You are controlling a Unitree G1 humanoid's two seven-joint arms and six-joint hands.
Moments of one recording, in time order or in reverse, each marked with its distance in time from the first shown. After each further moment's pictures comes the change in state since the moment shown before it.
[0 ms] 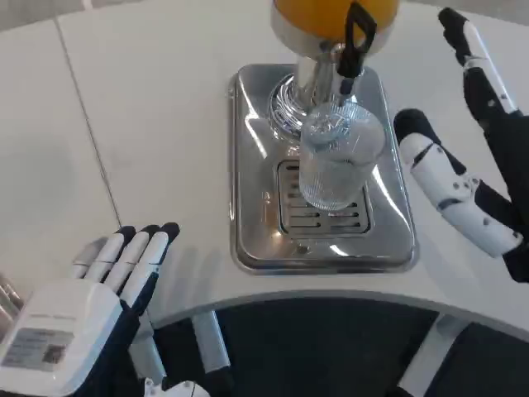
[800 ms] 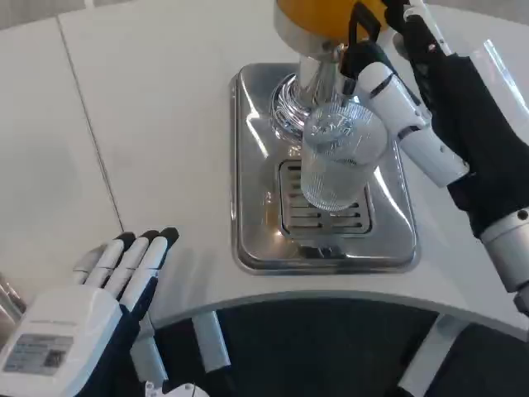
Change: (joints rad) left arm -0.006 -0.015 -0.001 0.016 -0.002 -0.004 0.000; right arm -0.254 -0.042 0.035 0.228 0.233 0.037 -0.065
